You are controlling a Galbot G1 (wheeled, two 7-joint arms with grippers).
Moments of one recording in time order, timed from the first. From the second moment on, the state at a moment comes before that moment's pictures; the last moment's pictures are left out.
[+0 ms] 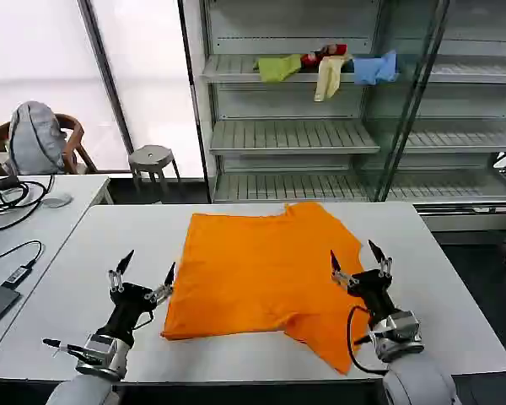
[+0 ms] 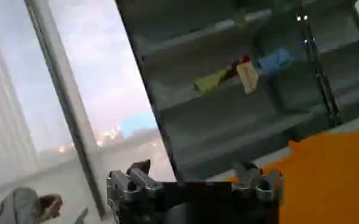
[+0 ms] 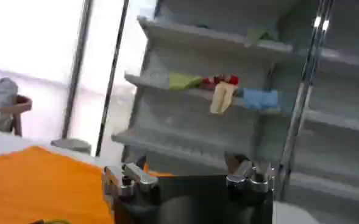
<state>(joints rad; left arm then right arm) 1.49 -1.18 -0.54 -2.15 -0.06 0.20 -0.05 -1.54 1.10 0.52 2.21 0.20 -0.26 0.07</state>
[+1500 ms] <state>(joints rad) 1.67 -1.17 -0.50 -2.24 -0.32 0.53 -0.23 -1.88 1.11 0.52 2.32 0.22 -0.39 0.08</state>
